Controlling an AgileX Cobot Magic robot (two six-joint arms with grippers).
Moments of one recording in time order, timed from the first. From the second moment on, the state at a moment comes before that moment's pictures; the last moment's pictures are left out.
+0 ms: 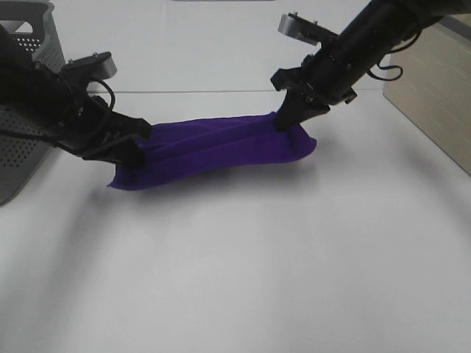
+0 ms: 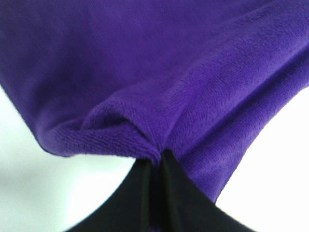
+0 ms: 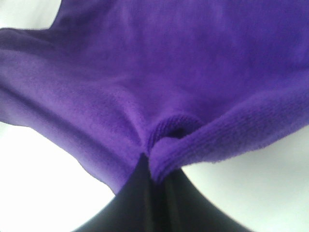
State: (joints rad) left arm -0.23 1.87 -1.13 -0.73 0.52 0.57; right arm 0.25 2.15 -1.68 0.66 0.97 -0.54
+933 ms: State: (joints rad) left arm -0.21 2.22 -1.51 -0.69 0.36 0.56; right arm 0.25 2.57 -2.27 0.52 0.89 -0.40
